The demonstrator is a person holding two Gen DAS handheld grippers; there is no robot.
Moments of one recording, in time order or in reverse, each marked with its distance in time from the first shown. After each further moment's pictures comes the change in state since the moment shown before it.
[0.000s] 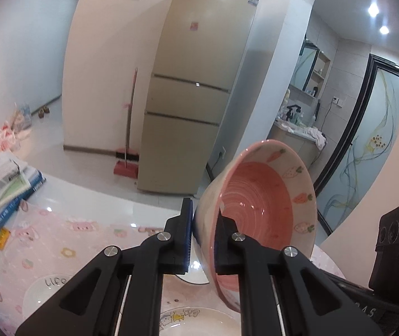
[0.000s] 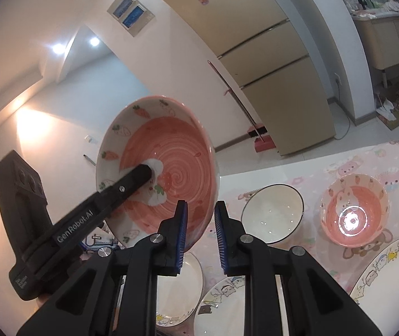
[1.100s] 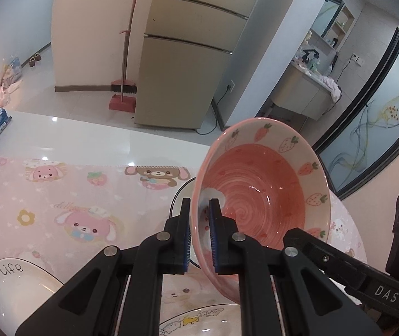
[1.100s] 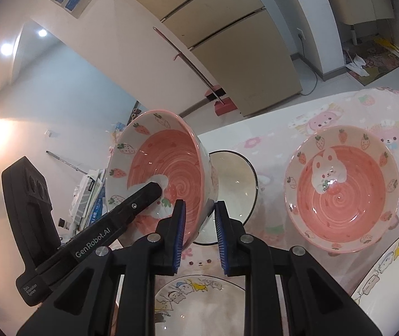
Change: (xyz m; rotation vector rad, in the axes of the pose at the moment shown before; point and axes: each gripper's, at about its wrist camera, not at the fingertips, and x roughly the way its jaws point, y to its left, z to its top) left arm 0.123 0.013 -0.051 -0.030 0.335 0.013; right arm 0.092 -0.092 -0.011 0.142 0.177 -0.166
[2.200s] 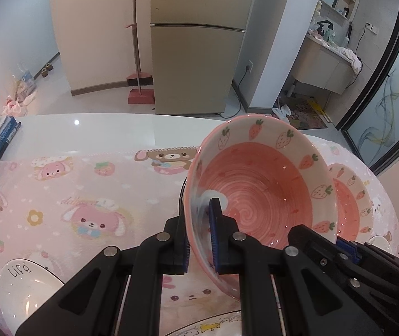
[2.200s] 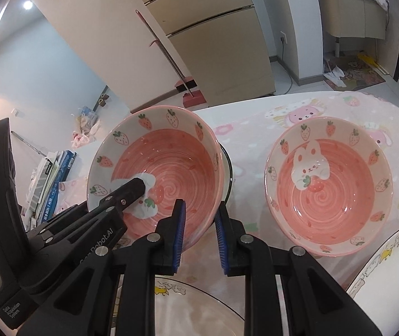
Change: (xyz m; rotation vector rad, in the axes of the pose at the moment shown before) left arm 0.035 -0.015 -0.012 0.092 0.070 0.174; right arm 0.034 0.004 -0.011 -0.079 0.033 -0.216
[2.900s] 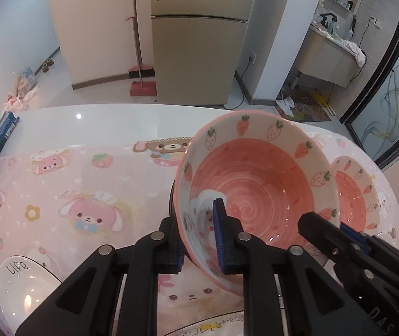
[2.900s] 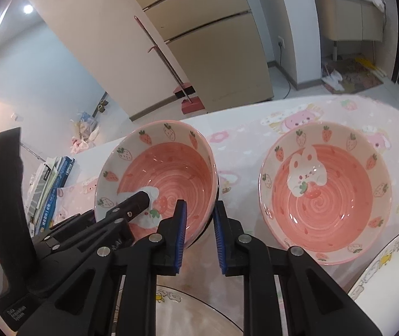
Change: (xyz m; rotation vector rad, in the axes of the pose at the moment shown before) left arm 0.015 -0.001 0.000 -0.010 0.045 0.005; right arm -0.004 -0.007 0.000 0.018 -0.035 0.006
